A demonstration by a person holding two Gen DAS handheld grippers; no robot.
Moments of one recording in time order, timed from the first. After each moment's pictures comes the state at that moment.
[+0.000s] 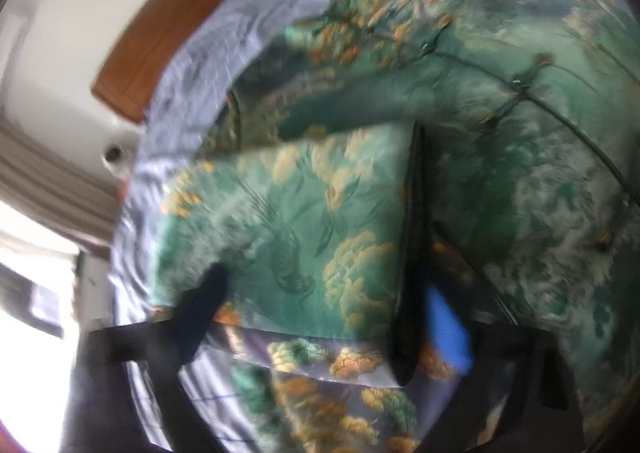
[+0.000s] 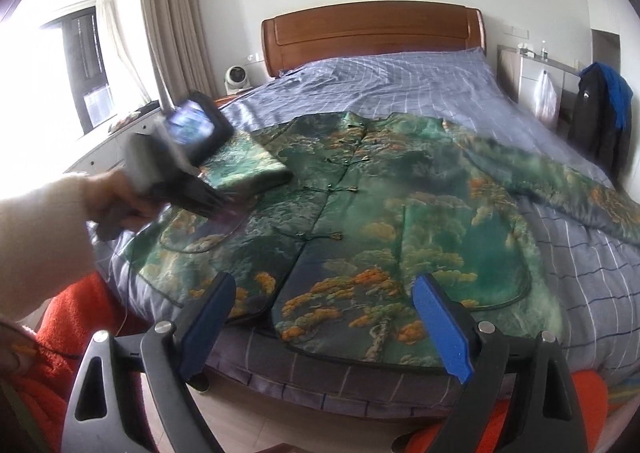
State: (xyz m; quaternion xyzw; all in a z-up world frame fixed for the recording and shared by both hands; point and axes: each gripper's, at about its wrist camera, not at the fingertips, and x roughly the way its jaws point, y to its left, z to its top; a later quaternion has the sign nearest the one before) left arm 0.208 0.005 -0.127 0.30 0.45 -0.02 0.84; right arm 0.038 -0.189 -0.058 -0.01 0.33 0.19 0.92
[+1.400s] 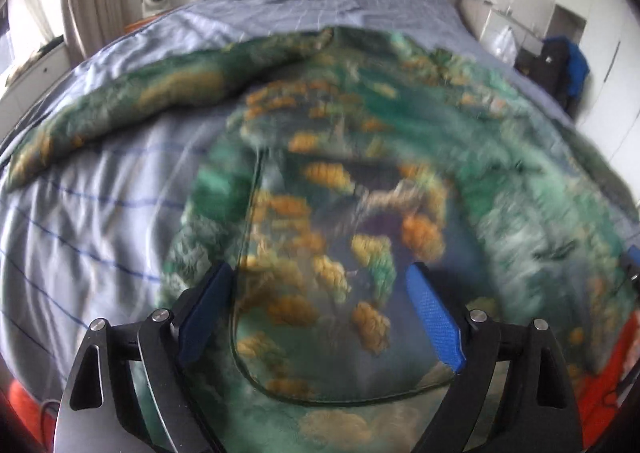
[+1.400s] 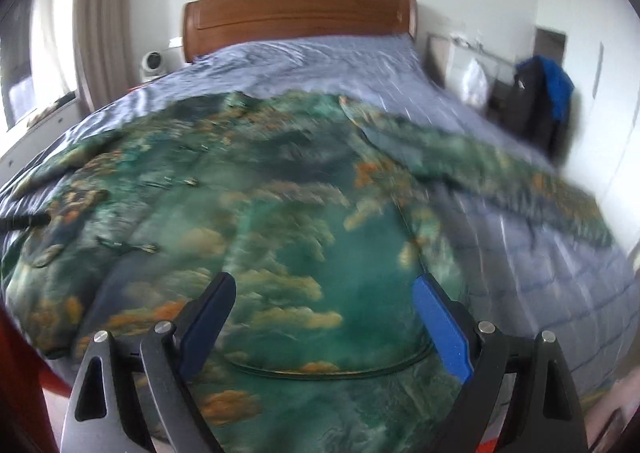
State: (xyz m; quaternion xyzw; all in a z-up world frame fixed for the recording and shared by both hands) left arm 0.130 0.093 -0.131 -0.06 0.44 0.02 0.90; right arm 0.134 -0.261 -0.118 -0.03 0.36 0.03 0.93
